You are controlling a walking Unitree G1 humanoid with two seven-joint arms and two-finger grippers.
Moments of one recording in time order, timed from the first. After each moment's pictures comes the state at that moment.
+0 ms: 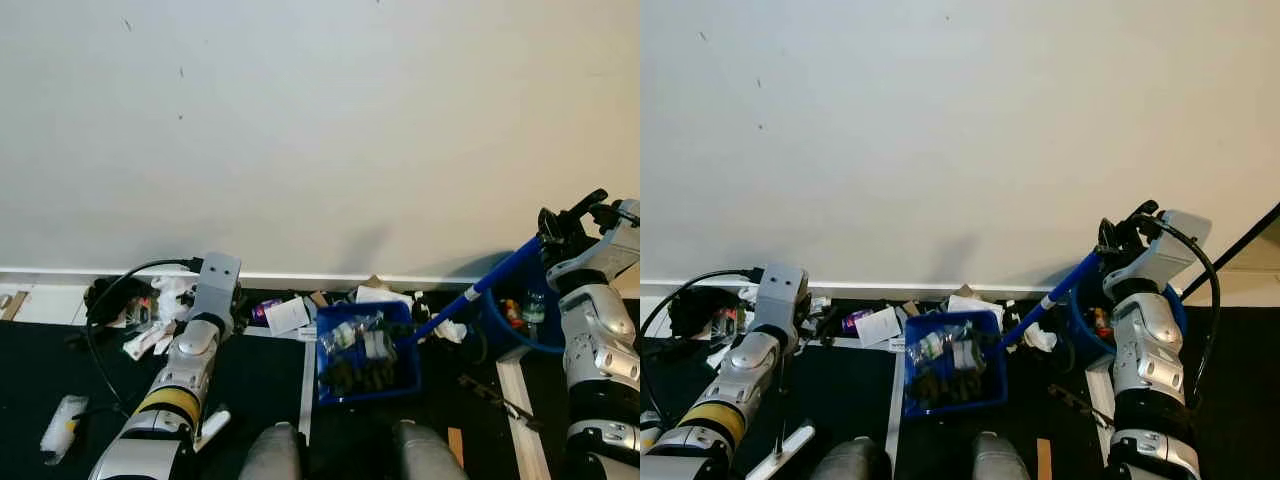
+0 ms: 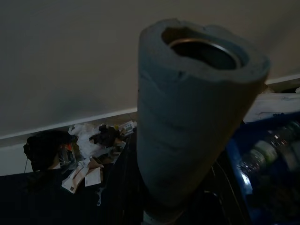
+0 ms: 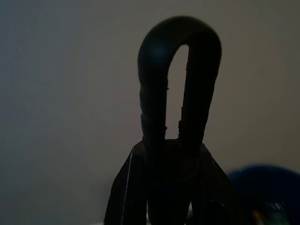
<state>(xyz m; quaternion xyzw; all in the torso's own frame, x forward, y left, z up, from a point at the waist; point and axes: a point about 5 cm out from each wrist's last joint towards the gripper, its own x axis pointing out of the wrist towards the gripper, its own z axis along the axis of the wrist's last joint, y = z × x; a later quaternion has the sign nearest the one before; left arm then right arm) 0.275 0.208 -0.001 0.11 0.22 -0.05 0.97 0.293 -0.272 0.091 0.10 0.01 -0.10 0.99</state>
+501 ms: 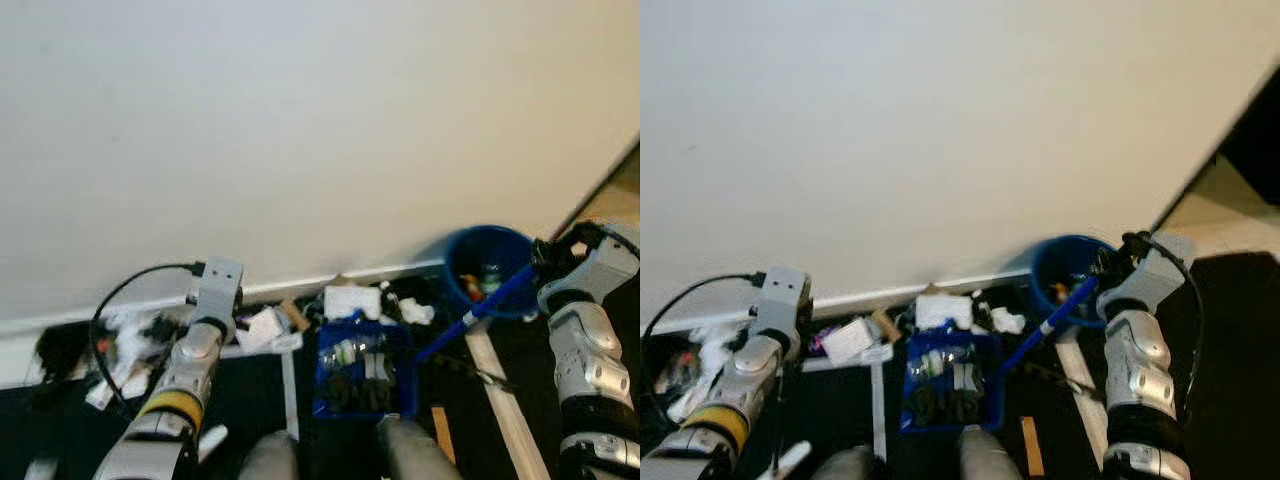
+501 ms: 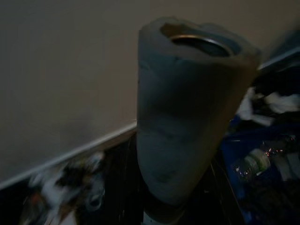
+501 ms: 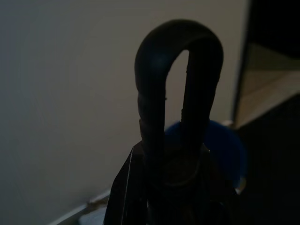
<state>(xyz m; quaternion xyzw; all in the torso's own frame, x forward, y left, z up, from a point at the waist) 0.272 0.204 -0.006 0.11 0.23 -0.05 0.96 0.287 -0.263 0.076 0.11 0.06 -0.11 0.99</state>
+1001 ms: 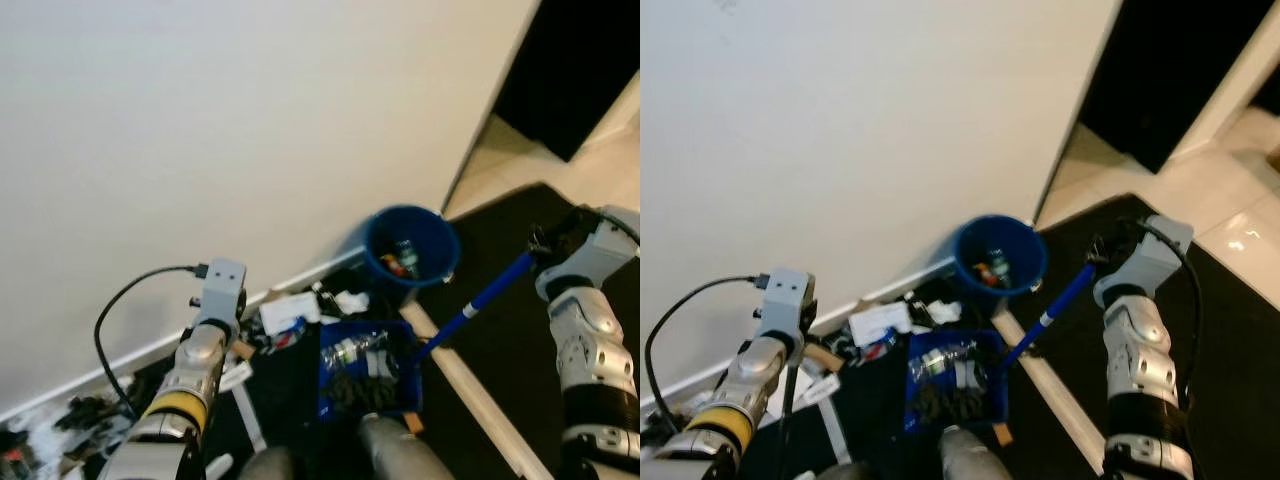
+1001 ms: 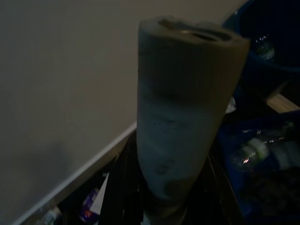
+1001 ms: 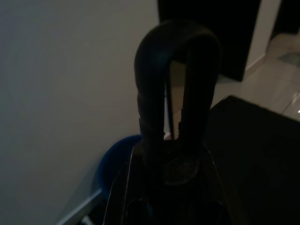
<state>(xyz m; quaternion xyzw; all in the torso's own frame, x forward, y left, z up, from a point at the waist) 0.272 0.205 -0.007 0.10 0.24 -0.04 0.96 0.298 -0.264 0.101 0.09 0.03 -0.09 0.99</state>
